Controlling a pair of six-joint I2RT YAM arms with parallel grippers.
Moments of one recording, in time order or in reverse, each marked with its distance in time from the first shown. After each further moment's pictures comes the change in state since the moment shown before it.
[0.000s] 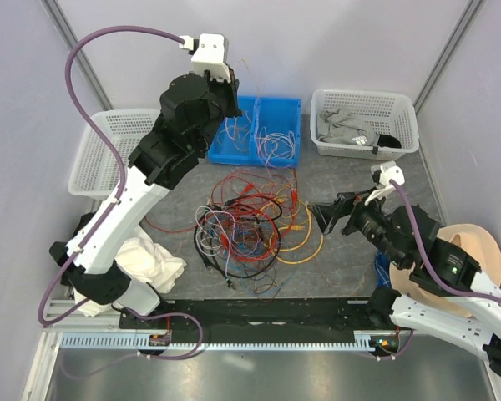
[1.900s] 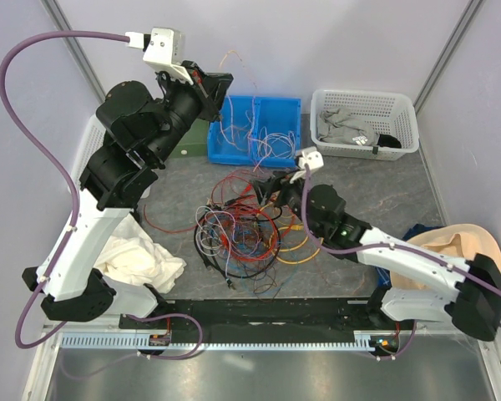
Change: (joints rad) left arm 0.007 -0.141 0.060 -0.059 0.238 -0.112; right arm -0.027 0.498 -0.240 0.928 -0.027 -0.082
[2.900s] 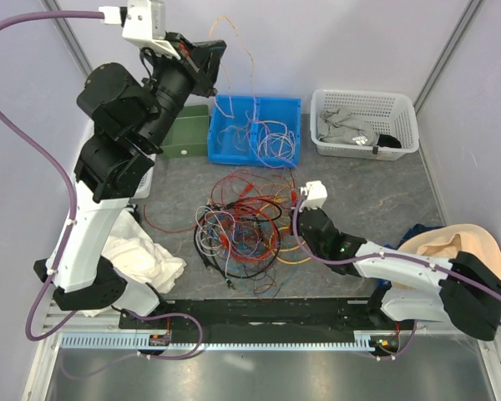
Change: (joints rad) left arm 0.000 0.106 0.227 0.009 -0.026 0.032; right arm 0.000 0.069 -0.236 -0.123 0.203 0.069
